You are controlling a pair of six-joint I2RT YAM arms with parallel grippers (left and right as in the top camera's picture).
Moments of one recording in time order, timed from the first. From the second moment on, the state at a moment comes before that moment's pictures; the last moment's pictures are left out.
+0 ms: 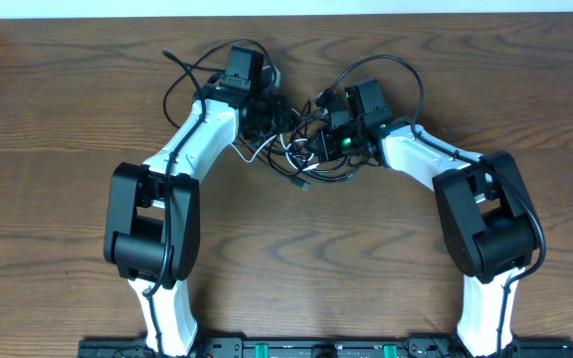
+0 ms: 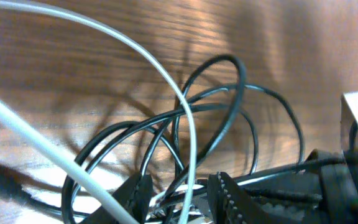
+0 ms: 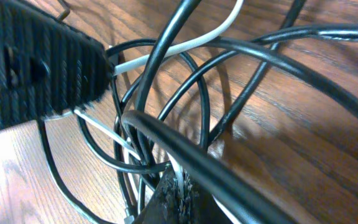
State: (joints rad) left arm -0.27 2.03 1.47 -0.54 0.42 -0.50; right arm 0.40 2.10 1.30 -0.16 -0.59 0.22
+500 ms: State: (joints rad) left arm -0.26 2.03 1.47 -0.41 0.47 -0.62; right arm 0.40 2.10 1.30 -0.17 -0.58 0.22
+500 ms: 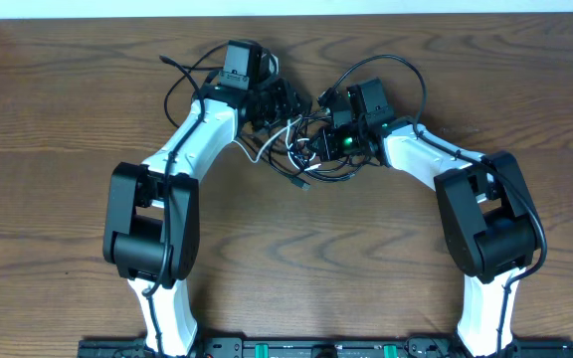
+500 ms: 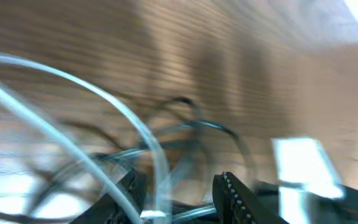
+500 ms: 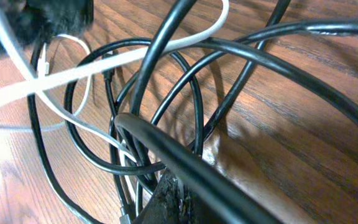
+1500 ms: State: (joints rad) left arm -0.14 1.82 1.48 -0.66 0.67 0.29; right arm 0.34 2.10 1.30 -0.17 -0.70 0.23
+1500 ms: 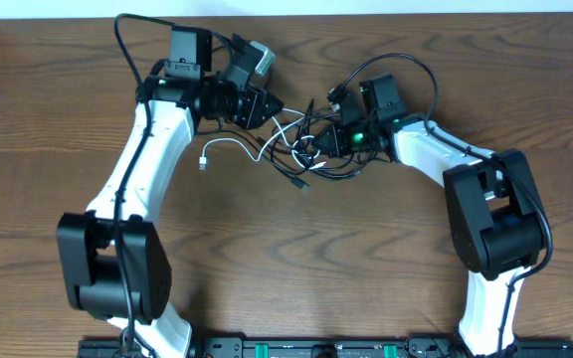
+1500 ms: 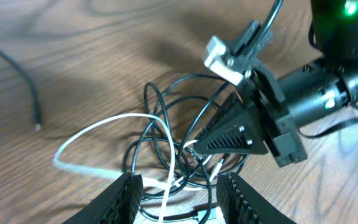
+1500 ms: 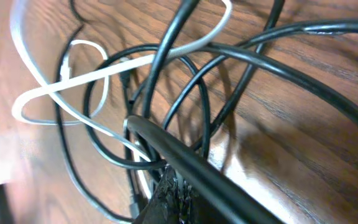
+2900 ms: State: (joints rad) left arm -0.29 1.97 1.48 -0.55 0.54 0.31; right arm 0.25 2.04 1.30 -0.27 -0.94 0.23
